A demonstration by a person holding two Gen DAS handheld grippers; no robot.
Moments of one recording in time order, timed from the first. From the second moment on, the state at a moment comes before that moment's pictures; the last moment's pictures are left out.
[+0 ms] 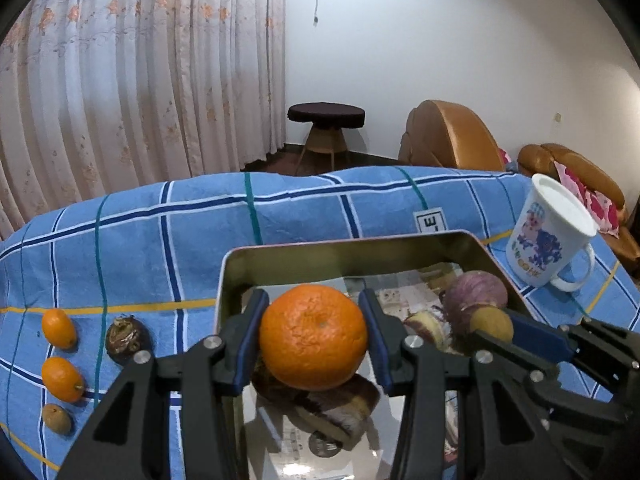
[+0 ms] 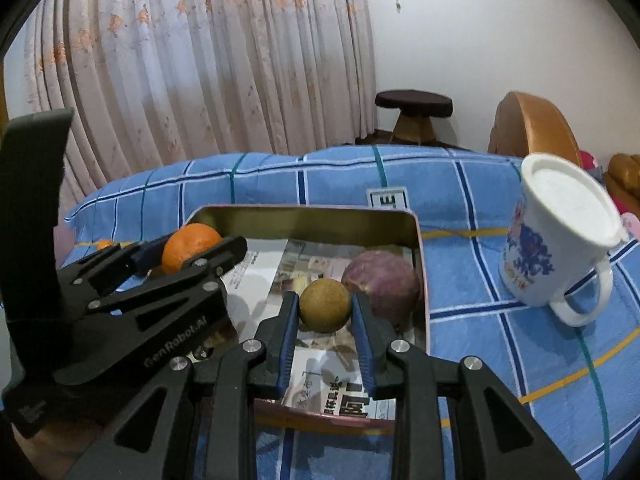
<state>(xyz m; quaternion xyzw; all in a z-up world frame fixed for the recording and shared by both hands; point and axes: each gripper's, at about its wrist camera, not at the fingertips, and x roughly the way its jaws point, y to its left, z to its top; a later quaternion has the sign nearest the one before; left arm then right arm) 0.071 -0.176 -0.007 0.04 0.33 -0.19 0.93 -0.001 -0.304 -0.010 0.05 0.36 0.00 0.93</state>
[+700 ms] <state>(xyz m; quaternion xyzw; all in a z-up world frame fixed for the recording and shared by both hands) 0.053 -0.169 0.009 0.04 0.29 -0.16 0.94 -0.022 -0.332 0.014 0.15 0.27 -0.01 0.95</state>
